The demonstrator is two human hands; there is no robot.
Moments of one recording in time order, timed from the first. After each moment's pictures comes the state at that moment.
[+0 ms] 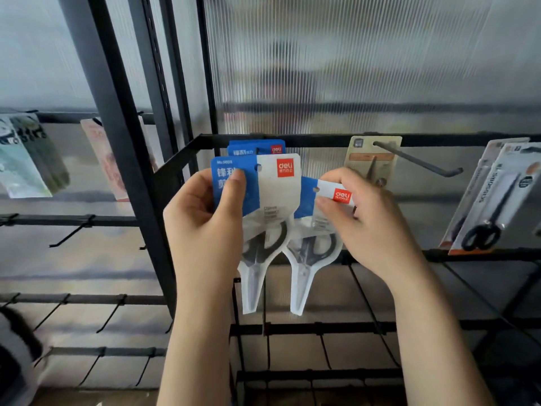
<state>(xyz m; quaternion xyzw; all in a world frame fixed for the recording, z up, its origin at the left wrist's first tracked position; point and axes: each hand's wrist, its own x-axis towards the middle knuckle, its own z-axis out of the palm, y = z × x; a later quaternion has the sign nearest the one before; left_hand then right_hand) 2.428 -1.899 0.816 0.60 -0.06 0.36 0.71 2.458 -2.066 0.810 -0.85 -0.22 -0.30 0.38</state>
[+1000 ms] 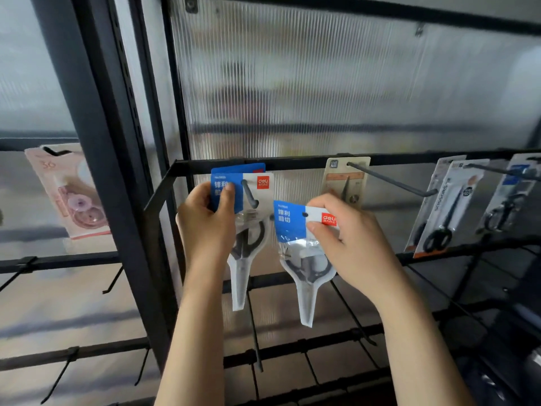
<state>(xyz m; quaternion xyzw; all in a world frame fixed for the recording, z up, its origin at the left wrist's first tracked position) 2.518 -1.879 0.814 0.70 -0.03 0.30 0.64 2.461 -2.052 0.811 -0.90 -0.13 -0.30 0.30</state>
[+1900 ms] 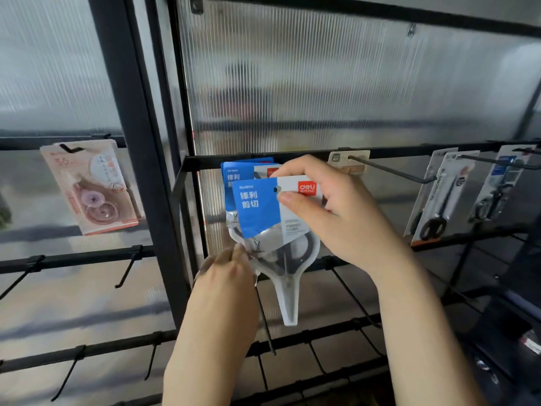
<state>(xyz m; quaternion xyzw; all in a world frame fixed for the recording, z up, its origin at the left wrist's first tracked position) 2.441 -1.853 0.779 0.95 -0.11 0.19 0.20 2.438 -2.007 0.848 -0.84 -0.25 -0.28 0.38</state>
